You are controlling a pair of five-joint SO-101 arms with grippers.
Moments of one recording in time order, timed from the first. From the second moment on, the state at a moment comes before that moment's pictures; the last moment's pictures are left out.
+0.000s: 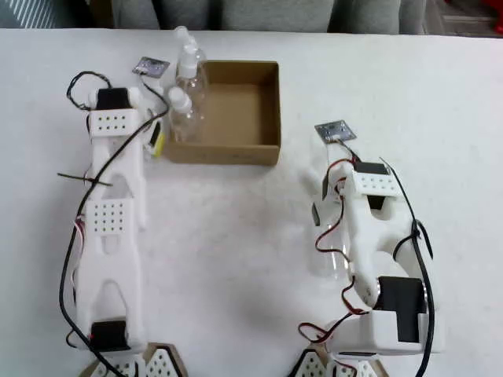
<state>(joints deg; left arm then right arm) -10.2 79.8 -91.3 101.6 -15.8 0.2 1.3 34.1 56.9 19.6</state>
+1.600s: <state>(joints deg) 2.2 -31.1 9.8 90.4 -14.5 -3.7 -8.0 41.4 55.8 17.8</state>
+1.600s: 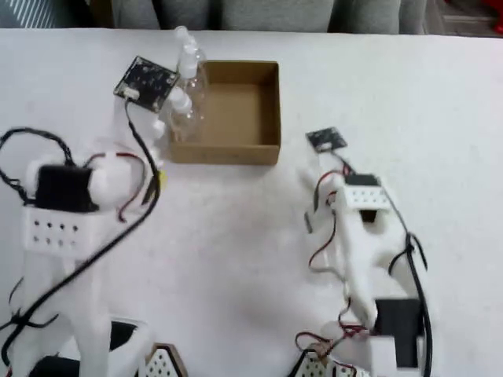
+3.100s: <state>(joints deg) 23.3 -48.1 44.0 10.4 9.5 -27.8 -101.6 95.9 26.7 14.1</state>
